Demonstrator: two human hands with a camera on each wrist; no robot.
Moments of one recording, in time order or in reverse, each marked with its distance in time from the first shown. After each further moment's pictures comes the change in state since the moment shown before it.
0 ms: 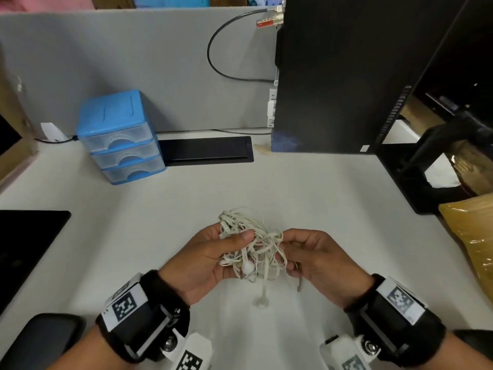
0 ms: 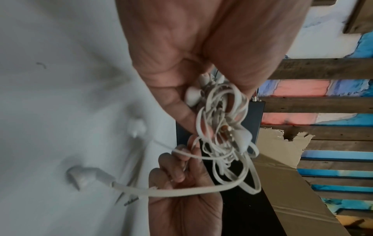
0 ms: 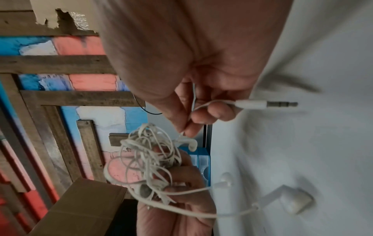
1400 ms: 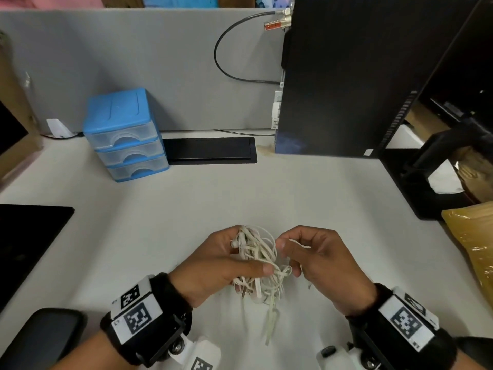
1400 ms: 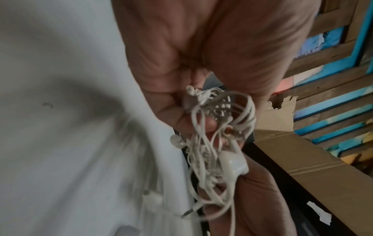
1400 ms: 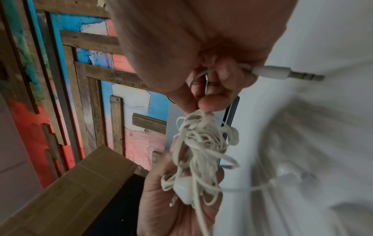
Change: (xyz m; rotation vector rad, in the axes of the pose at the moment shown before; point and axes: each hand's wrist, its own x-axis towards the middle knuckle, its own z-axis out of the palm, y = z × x) left_hand 0.003 -0.013 -0.003 0.288 -0.021 0.064; right_hand -0.013 -0.022 0.018 -0.289 0.232 -0.052
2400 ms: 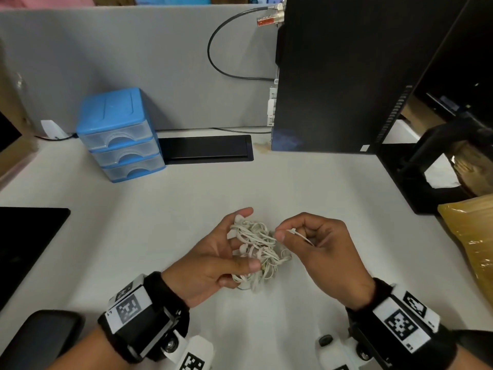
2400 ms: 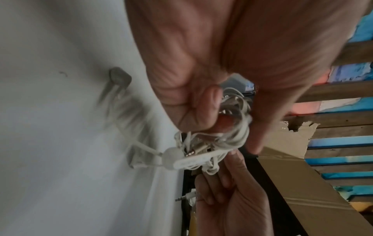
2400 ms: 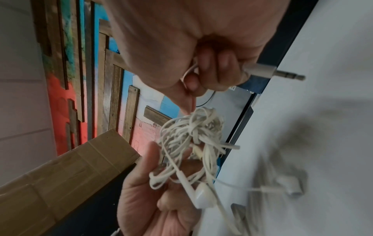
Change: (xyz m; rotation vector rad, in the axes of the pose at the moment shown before) left_hand 0.001 -0.004 -0.007 -0.252 -0.158 -0.016; right_hand 0.001 -0.001 -0.004 -0.072 0.079 -0.226
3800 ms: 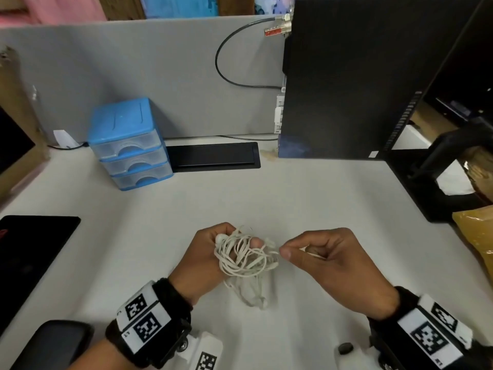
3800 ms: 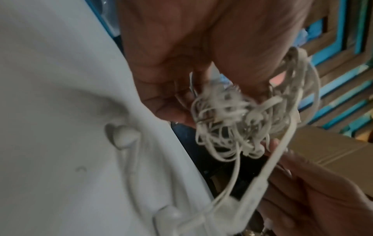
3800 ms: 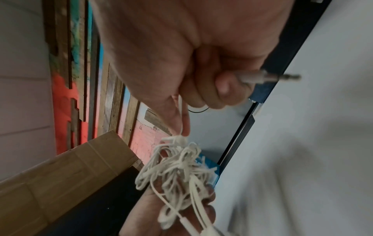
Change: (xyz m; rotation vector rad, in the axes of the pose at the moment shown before) left_hand 0.007 0.004 -0.013 0.343 0.272 0.282; right_hand 0.000 -0.007 -0.007 -0.070 -0.207 0.009
